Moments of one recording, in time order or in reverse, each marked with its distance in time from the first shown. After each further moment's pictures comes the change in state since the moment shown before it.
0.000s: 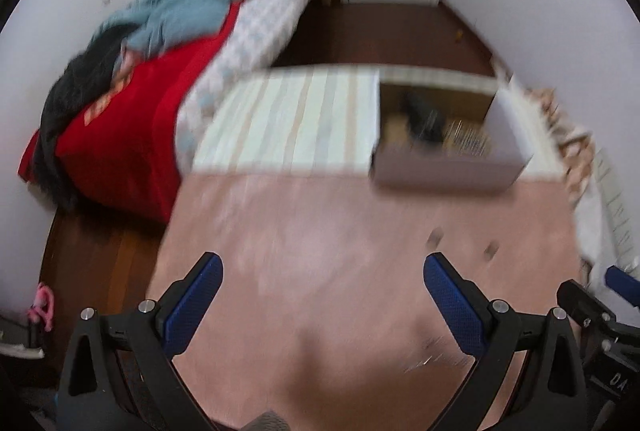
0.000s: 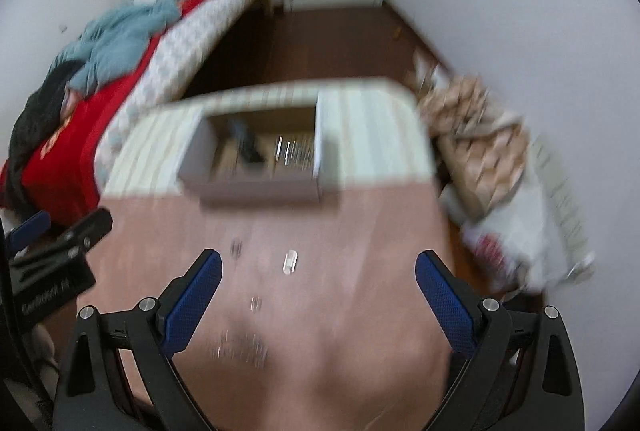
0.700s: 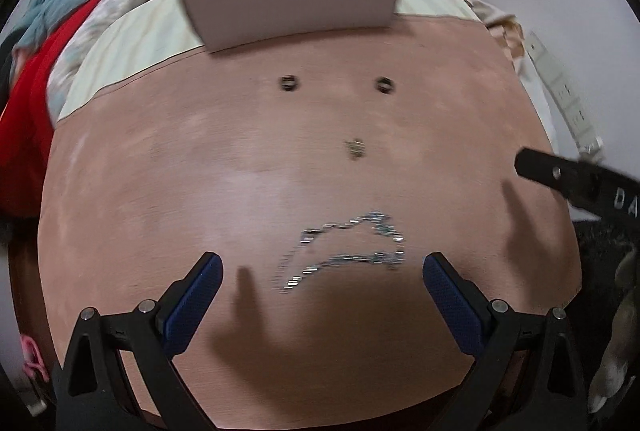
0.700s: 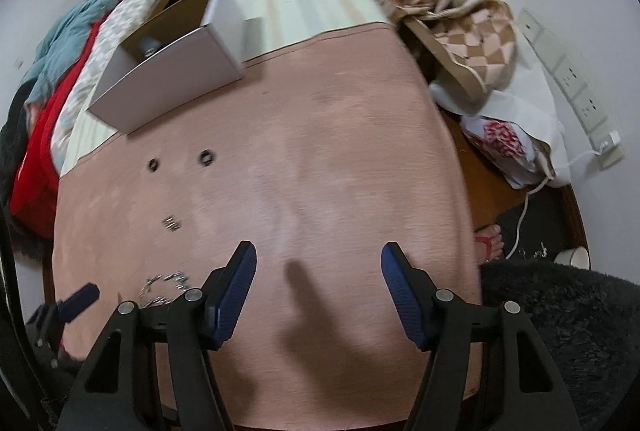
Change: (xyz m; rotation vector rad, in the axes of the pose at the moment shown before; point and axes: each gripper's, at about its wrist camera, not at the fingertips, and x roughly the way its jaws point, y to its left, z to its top) left arm 0.044 -0.098 -0.085 0.268 0.175 -0.247; right arm 0.062 -0.078 -0.061 0.237 0.117 -0.037
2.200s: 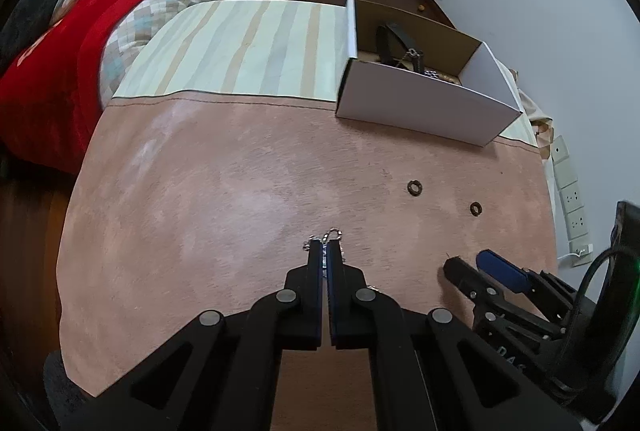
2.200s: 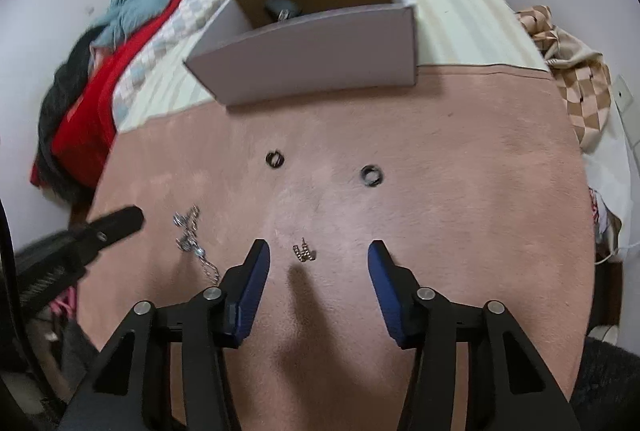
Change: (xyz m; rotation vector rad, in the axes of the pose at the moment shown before) left arm -0.028 0.121 0.032 -0.303 -0.110 -0.052; right arm 0.040 0.117 0.002 -0.294 -0.026 0.176
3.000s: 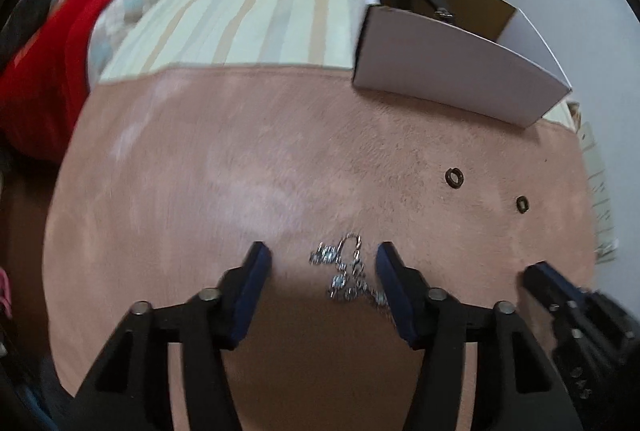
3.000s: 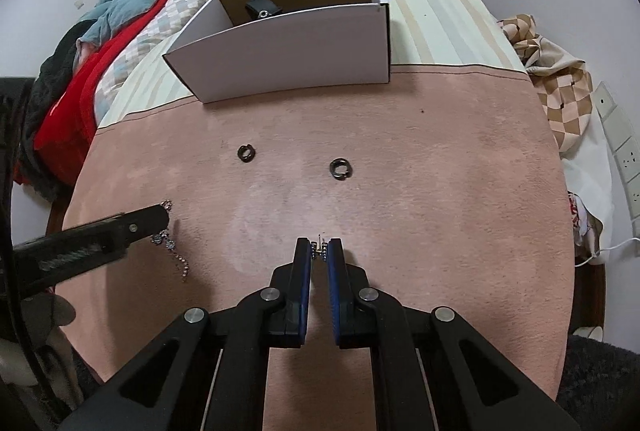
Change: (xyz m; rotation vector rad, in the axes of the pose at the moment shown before) left arm 0.047 -0.012 -0.003 0.046 0.035 0.105; right arm -0.005 -0.015 -0.010 0.018 -0.029 -0.068
